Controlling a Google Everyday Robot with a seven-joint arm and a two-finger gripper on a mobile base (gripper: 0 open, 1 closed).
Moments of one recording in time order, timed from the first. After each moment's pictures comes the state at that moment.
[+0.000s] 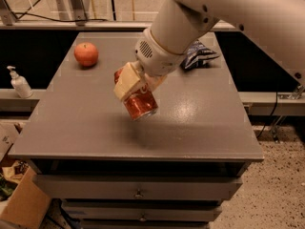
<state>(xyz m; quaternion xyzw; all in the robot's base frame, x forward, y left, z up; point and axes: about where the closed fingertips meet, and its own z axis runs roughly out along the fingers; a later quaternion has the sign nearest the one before) 0.502 0.036 0.907 -0.91 -0.31 -0.12 0.23</state>
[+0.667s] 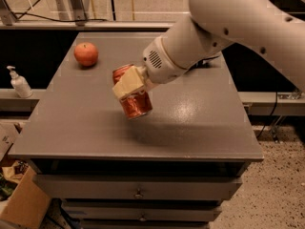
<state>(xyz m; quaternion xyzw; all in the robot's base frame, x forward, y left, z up) 0.511 0.045 0.901 -0.87 -0.33 -0.19 0.30</state>
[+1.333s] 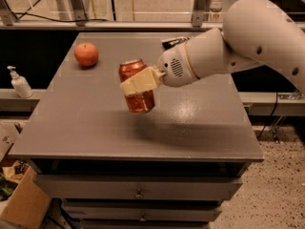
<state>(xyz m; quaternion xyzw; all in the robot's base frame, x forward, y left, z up) 0.519 0.033 0.914 -0.79 -0.38 -0.30 0.37</state>
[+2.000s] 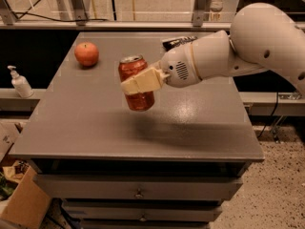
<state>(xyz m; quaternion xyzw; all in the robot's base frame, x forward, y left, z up) 0.519 0.029 0.924 -0.75 -0.42 -0.35 0.38</state>
